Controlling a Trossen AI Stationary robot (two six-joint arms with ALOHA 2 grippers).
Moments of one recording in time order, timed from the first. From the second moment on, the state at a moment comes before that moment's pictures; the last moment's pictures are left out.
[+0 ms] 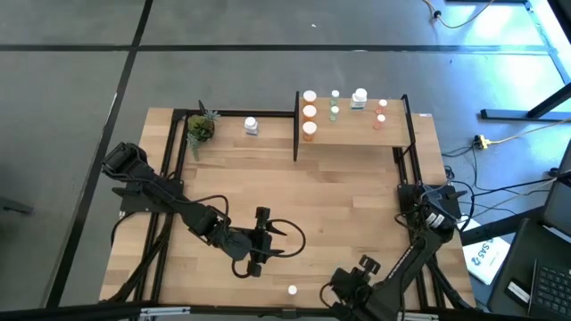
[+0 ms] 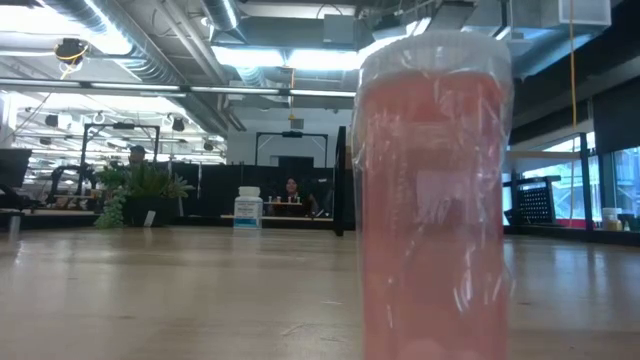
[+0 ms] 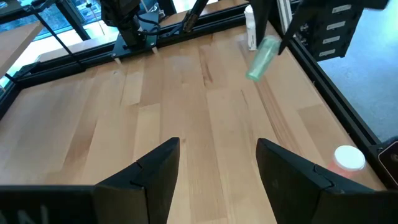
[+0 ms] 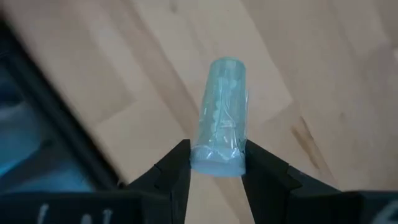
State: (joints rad) left arm -0.55 1.61 1.10 -0.04 -0.52 -0.07; right arm 0.90 2.19 1.95 -1.45 0.28 1.48
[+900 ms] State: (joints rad) left arm -0.55 1.61 1.10 -0.04 -0.52 -0.07; right arm 0.68 2.19 2.01 -1.53 -0.39 1.05
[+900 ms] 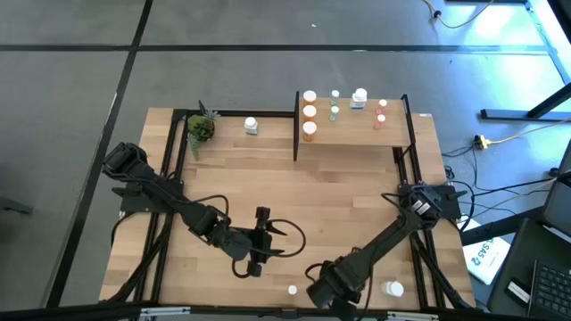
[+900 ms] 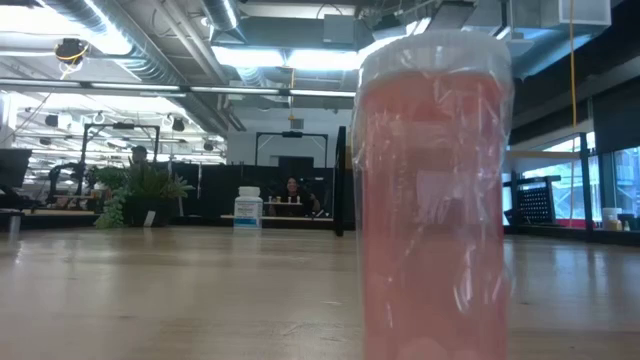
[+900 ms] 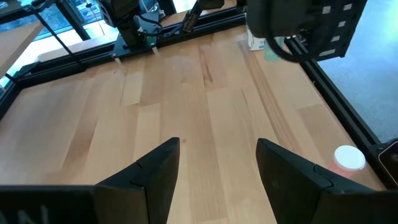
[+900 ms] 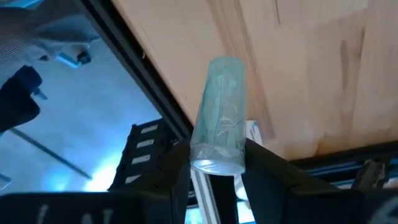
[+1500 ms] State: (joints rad) left arm -0.57 1.61 1.10 -0.04 -0.51 -0.06; right arm 0.57 2.19 1.81 -1.52 -0.44 0.83
